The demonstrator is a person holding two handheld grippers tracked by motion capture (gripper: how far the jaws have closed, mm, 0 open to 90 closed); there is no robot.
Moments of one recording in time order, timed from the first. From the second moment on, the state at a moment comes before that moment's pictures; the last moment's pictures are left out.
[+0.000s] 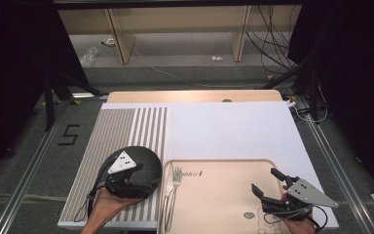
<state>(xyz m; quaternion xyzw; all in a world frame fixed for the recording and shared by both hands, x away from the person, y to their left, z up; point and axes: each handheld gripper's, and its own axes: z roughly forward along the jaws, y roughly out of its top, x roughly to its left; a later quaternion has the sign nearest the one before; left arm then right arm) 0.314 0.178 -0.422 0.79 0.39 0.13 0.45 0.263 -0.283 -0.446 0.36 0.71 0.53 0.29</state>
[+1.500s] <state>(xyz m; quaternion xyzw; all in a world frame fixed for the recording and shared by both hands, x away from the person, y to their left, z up) 0.300 0.250 -0.440 0.67 0.57 0.12 0.46 0.260 -0.279 -0.444 0.36 0.72 0.52 0.29</state>
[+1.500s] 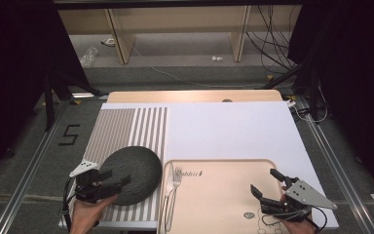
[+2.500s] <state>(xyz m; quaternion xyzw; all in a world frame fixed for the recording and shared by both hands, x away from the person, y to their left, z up) 0.288 0.291 -0.461 0.56 0.70 0.07 0.44 0.258 -0.280 -0.445 0.36 0.71 0.52 0.30</state>
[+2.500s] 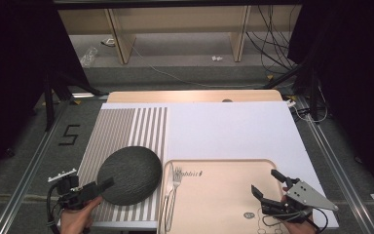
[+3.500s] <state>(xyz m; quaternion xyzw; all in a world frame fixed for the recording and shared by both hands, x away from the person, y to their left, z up) 0.286 0.311 -0.491 0.43 0.76 -0.07 0.49 0.259 -0.279 -0.445 0.36 0.72 0.52 0.29</state>
